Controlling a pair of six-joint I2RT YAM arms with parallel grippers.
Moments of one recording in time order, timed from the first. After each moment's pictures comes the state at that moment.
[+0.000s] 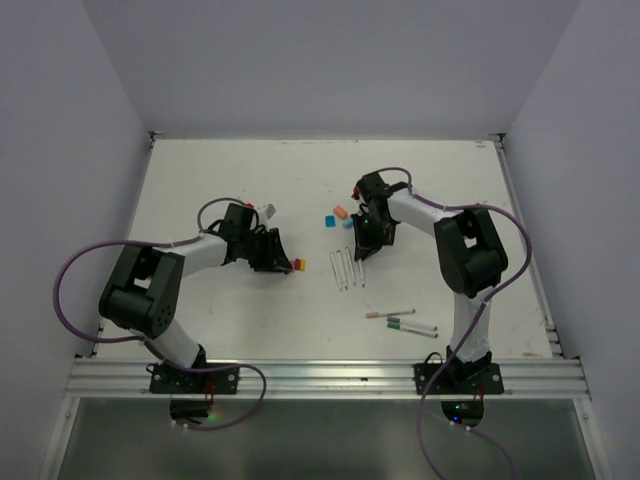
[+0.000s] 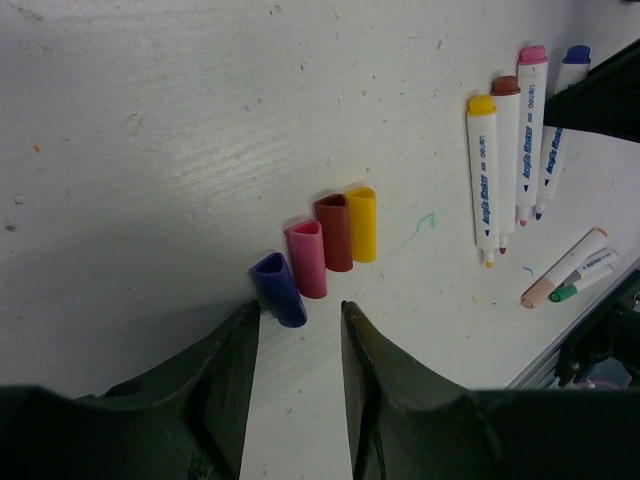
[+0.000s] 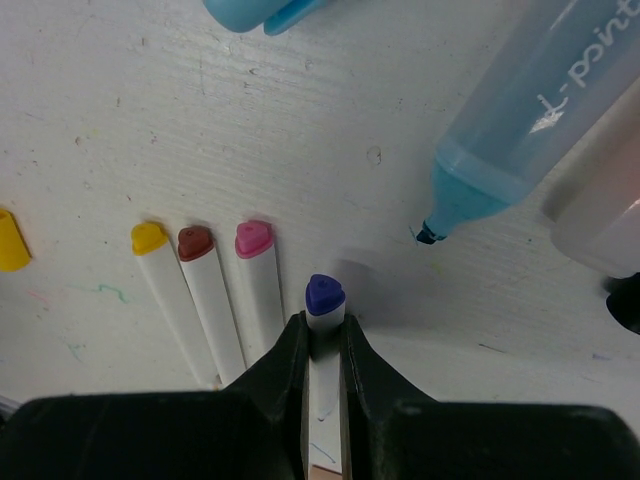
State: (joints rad) left arm -0.31 1.64 0.77 -0.14 0.48 -0.44; right arm 0.46 2.01 1.40 -0.74 -0.21 0.34
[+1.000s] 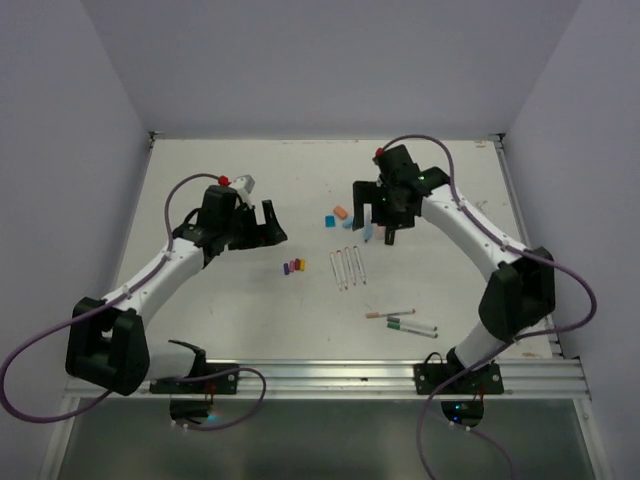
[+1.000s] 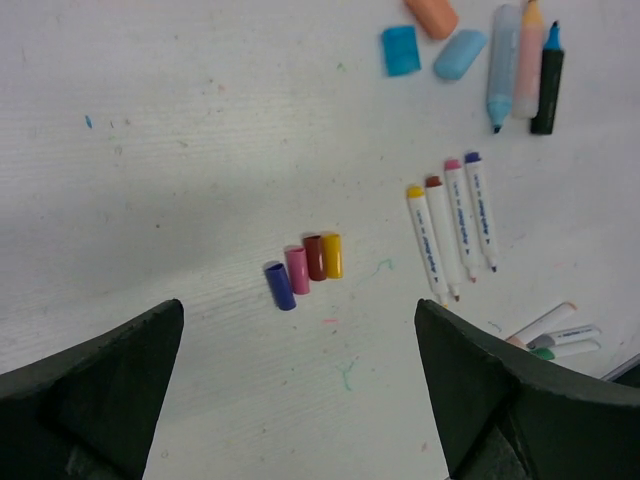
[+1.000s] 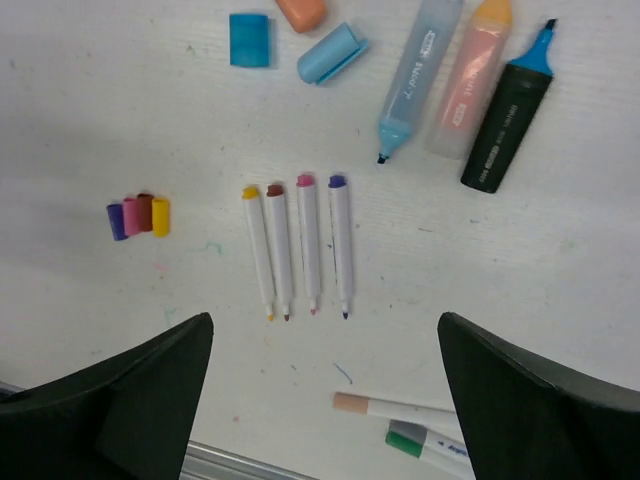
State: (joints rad) left arm -0.31 1.33 0.86 -0.33 0.24 -0.44; right arm 0.47 1.71 1.46 -0.87 -0.03 0.40
